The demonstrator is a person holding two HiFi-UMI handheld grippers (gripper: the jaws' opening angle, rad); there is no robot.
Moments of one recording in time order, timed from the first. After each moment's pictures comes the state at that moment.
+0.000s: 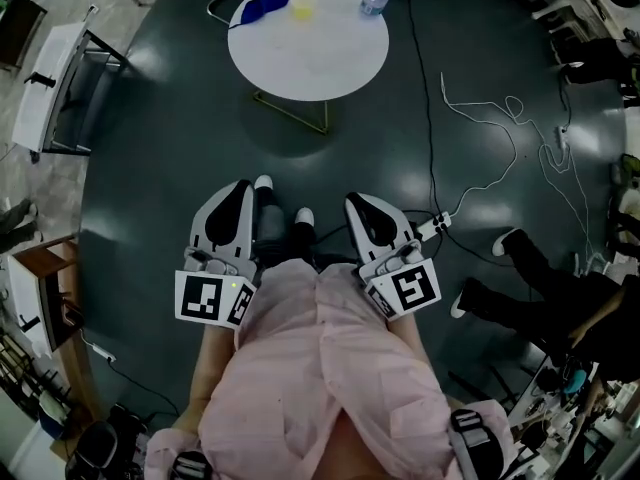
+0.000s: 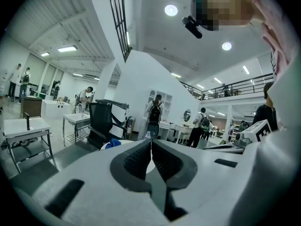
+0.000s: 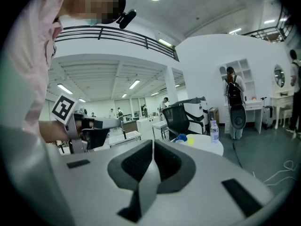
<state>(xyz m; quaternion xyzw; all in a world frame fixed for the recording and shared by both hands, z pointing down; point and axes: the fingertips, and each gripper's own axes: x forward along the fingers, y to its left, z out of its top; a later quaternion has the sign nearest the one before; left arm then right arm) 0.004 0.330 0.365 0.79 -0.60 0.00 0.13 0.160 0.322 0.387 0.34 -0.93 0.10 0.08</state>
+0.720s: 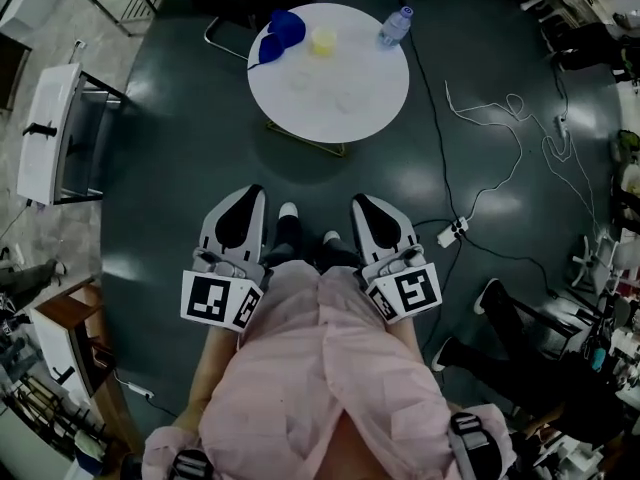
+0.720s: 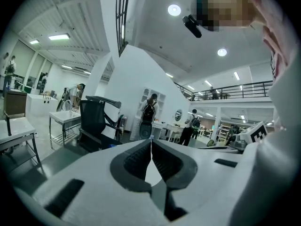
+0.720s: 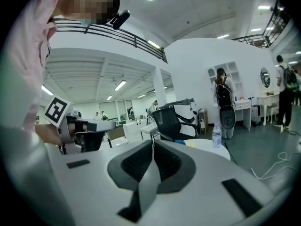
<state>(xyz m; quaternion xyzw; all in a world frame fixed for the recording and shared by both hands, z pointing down) -0.107 0.233 0.359 0.83 -0.54 0.00 0.14 0.045 0.236 0.381 0.43 -0.89 0.12 0.06</state>
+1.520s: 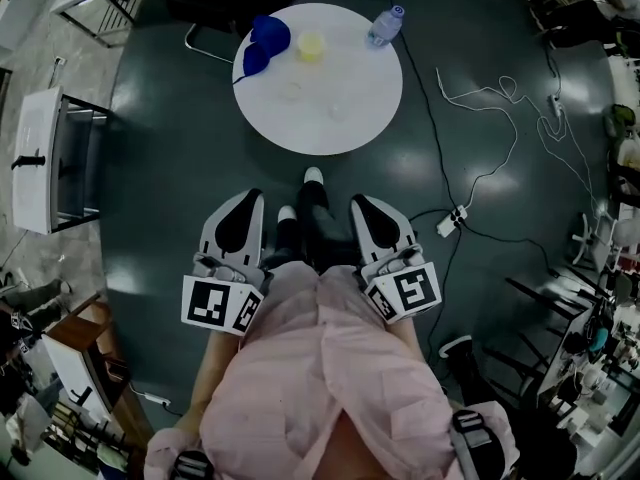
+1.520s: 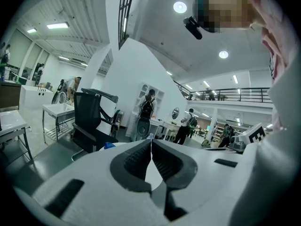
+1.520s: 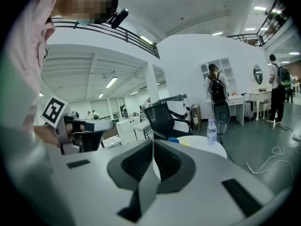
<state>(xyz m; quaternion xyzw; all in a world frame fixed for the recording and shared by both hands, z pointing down) -0.109 0.173 0.370 0.84 -0.51 0.00 0.17 0.043 0.184 0.392 0.47 -0.87 0.15 0.08</state>
